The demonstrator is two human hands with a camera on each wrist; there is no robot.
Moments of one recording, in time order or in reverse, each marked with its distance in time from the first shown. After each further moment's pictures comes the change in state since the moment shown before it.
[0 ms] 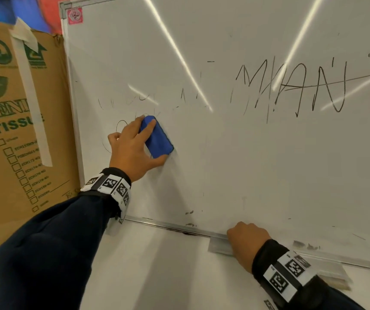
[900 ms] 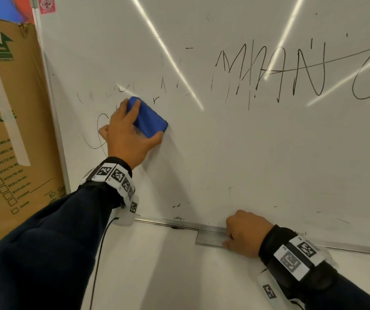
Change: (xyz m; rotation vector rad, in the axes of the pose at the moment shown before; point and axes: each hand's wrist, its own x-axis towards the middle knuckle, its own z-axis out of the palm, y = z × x) left_hand 0.021 0.049 0.008 -0.228 0.095 -0.187; right_hand 0.000 0.044 0.006 0.247 0.013 -0.097
